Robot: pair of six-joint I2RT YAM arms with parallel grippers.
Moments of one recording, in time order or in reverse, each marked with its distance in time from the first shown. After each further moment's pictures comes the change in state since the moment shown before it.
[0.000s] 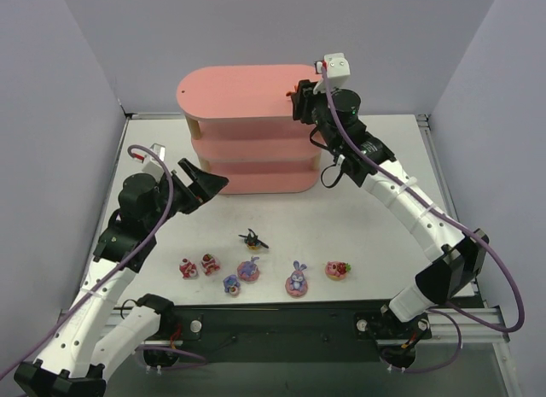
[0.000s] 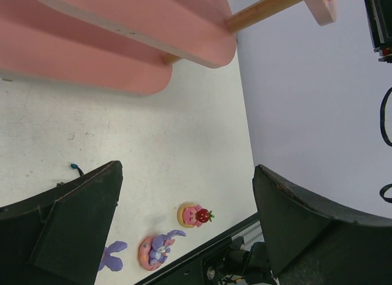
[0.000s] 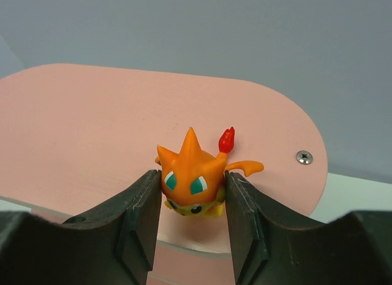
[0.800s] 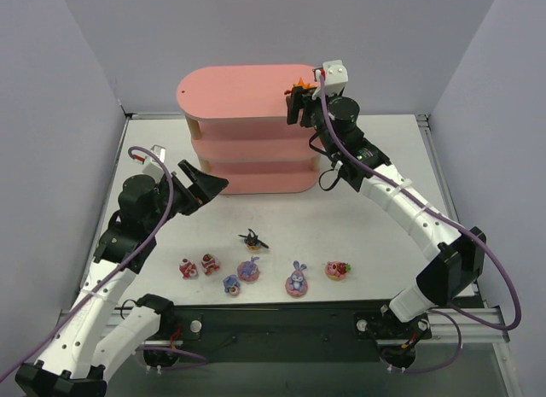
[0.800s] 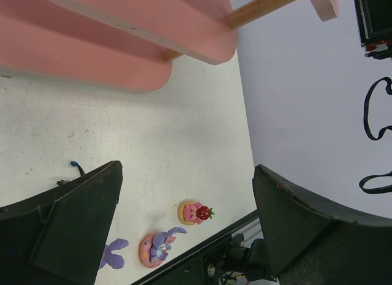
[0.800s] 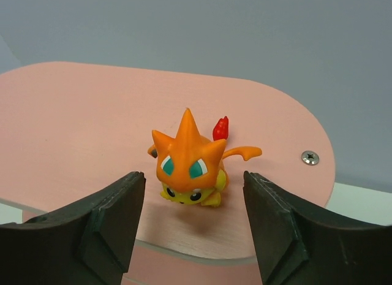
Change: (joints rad) left arm 0.011 -0.010 -0.019 0.011 0.021 0.000; right arm -0.007 -0.013 -0.118 0.177 -0.019 -0.028
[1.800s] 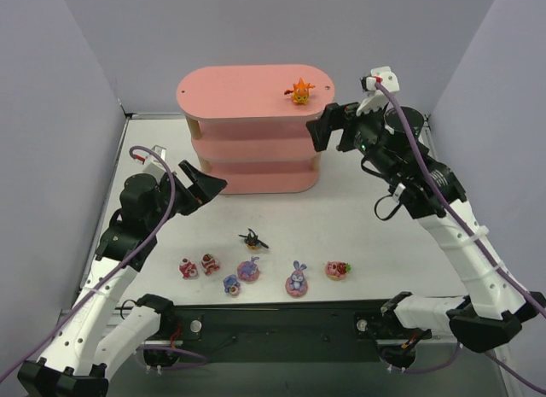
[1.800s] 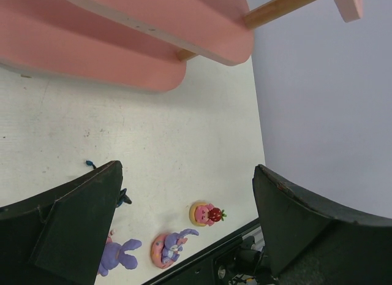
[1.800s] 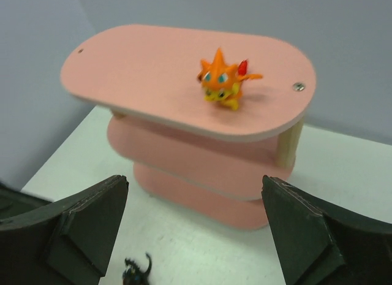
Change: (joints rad) left arm 0.017 0.014 -0.008 -0.006 -0.004 0.031; right arm -0.003 -0.303 0.101 -0.536 -0.147 0.113
